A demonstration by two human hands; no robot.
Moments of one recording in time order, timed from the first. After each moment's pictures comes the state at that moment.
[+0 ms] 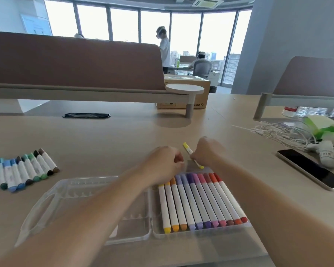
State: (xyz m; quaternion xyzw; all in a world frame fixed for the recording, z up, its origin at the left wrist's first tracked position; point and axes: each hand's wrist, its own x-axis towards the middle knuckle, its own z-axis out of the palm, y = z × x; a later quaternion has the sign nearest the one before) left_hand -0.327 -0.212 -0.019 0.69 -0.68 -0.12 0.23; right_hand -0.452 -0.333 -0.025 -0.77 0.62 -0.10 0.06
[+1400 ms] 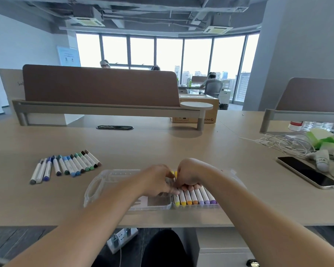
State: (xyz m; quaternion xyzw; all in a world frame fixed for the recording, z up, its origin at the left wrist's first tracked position) left_hand -0.292 -0.119 -0.027 0.69 -0.67 -0.21 0.17; right_hand -0.413 -0.186 0.009 -0.84 0.47 0.20 0.19
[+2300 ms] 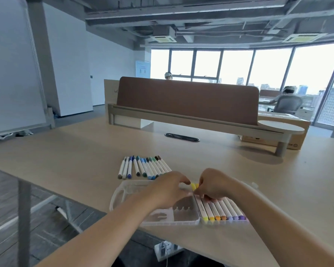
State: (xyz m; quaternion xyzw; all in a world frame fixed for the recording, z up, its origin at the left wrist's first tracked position) left_hand -0.185 -0.024 -0.014 0.80 -0.55 -0.10 0.23; right_hand -0.279 -0.150 0.015 -0.92 0.34 0.16 0.15
